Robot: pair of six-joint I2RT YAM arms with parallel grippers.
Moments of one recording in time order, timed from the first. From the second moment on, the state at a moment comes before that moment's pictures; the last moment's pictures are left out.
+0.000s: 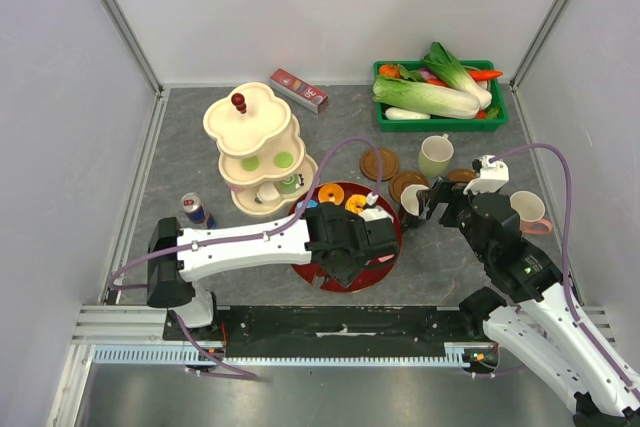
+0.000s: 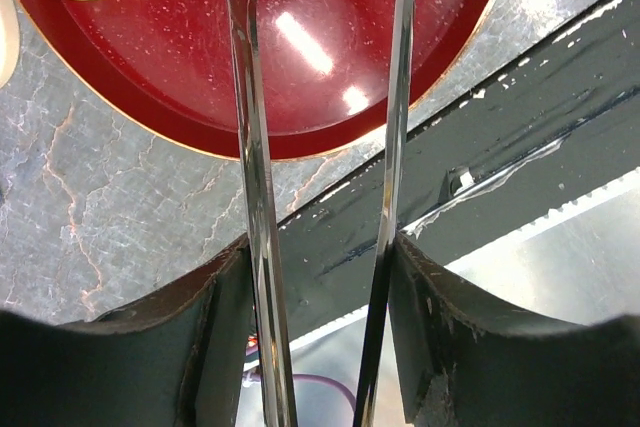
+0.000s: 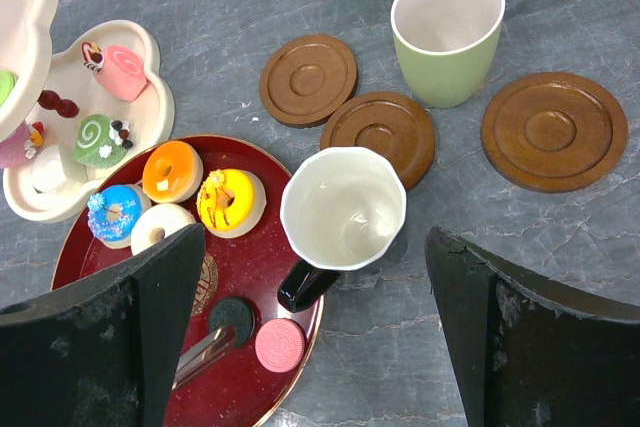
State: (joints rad) left arm -1.38 1.66 1.59 -1.29 -0.32 -0.60; right arm 0.54 0.55 0.68 -0.49 0.34 0.43
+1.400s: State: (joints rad) left arm -1.39 1.77 1.58 -1.28 -0.30 -0.57; right arm 0.54 0.55 0.68 -0.49 0.34 0.43
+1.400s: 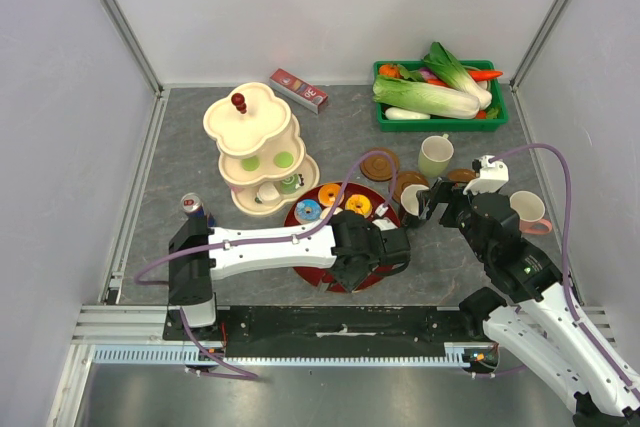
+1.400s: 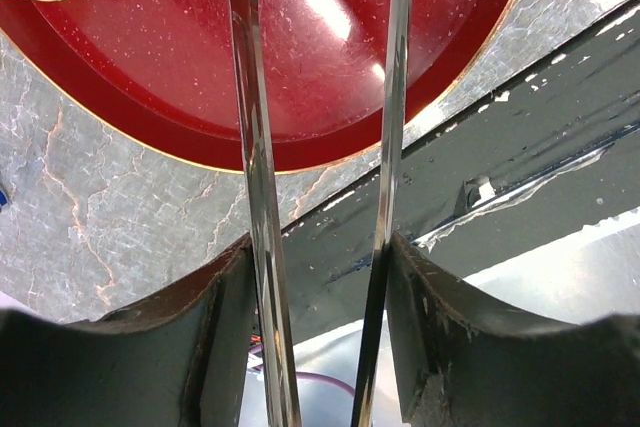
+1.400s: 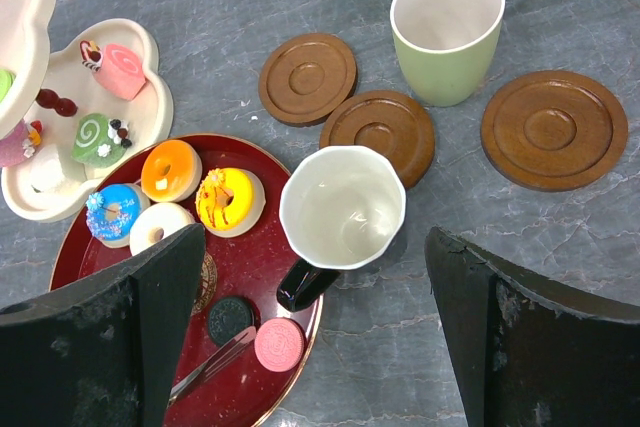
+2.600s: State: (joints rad) left arm -1.39 1.79 1.62 -1.30 -0.32 -0.56; right arm 0.54 0.55 0.68 -0.49 0.34 0.43
